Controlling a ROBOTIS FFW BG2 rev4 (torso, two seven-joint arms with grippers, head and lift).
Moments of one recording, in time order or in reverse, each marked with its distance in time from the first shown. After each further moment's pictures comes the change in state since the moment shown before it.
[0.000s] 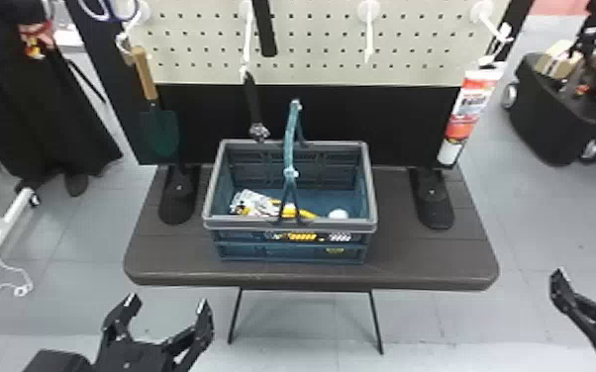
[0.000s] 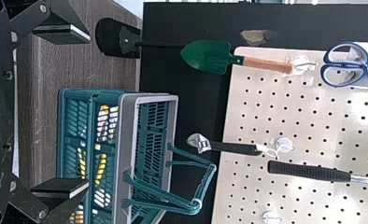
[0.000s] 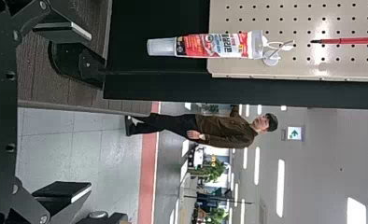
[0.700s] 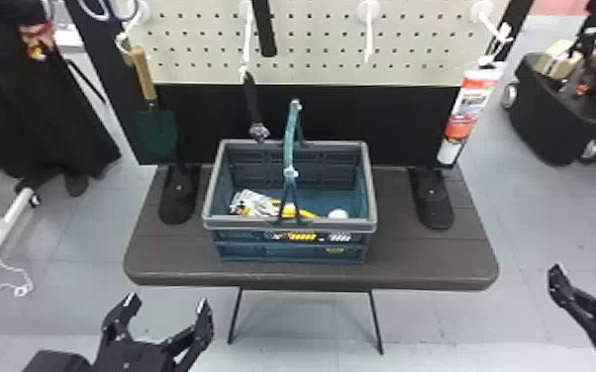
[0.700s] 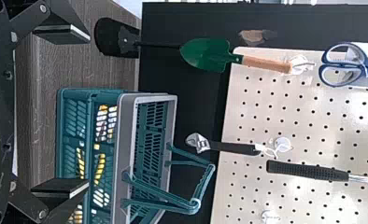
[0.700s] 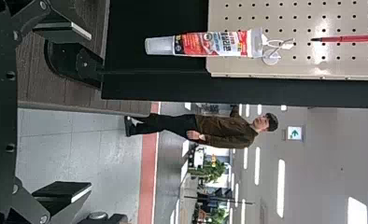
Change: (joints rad) left arm 0.001 0.000 0.000 0.000 0.000 -0.004 0.000; right arm -0.022 0.000 0.000 -0.002 0.009 0.024 0.000
